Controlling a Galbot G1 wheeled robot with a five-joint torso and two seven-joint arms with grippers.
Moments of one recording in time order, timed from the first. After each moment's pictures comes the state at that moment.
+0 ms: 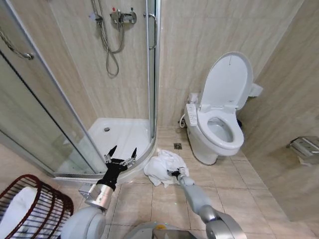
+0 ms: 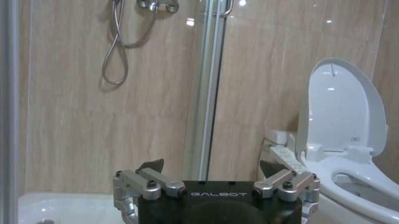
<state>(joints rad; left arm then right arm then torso) 1.76 -1.52 -0.60 -2.49 -0.18 0.22 0.17 -0.66 1.53 0.36 0.43 0.06 -0.03 -0.15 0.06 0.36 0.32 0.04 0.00</state>
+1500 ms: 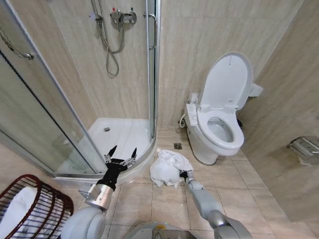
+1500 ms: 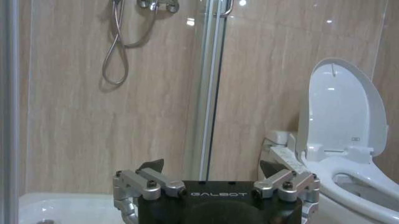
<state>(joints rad) 1.76 -1.52 -0.60 -2.49 -0.18 0.22 0.17 -0.76 1.47 0.38 0.52 0.00 0.20 -0.13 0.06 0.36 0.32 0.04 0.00</state>
